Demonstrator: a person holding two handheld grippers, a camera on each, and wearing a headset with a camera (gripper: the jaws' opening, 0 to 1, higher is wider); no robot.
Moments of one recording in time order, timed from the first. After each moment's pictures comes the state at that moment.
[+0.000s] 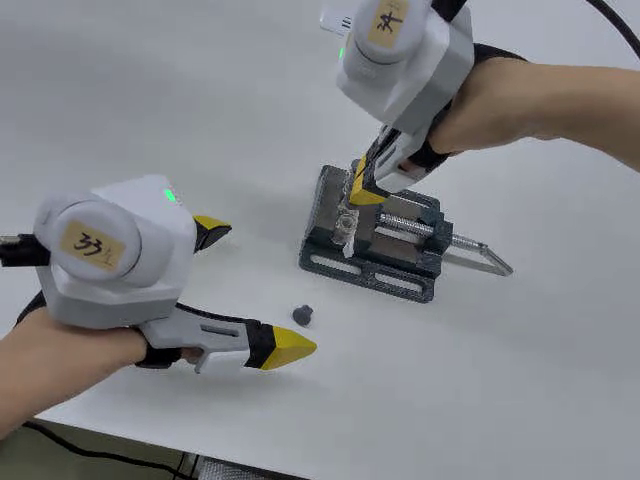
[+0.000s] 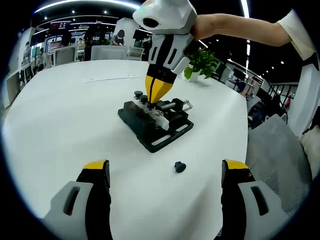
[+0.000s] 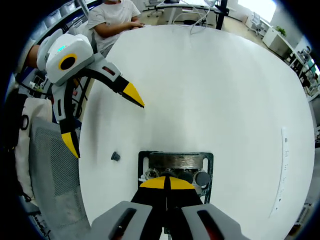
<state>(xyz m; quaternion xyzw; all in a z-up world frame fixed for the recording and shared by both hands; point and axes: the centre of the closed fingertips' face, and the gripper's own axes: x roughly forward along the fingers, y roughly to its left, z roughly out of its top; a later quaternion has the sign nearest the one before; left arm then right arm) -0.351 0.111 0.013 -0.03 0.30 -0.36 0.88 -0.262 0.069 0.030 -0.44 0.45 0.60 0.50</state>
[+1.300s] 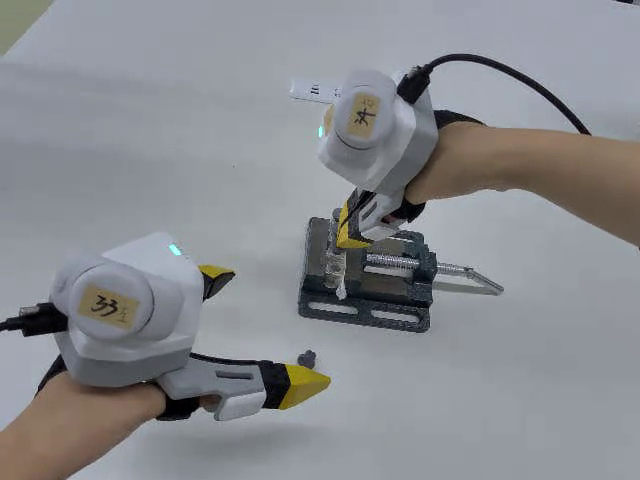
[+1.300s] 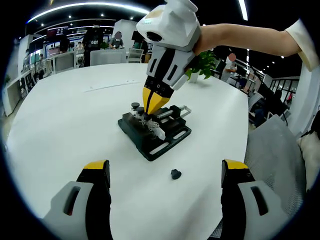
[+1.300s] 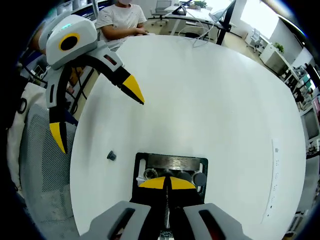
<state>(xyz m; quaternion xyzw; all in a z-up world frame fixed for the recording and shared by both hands) -0.348 0.106 0.038 -0.01 0.30 -0.35 0.89 -0.260 0.067 0.029 -0.45 0.37 0.61 0.53</state>
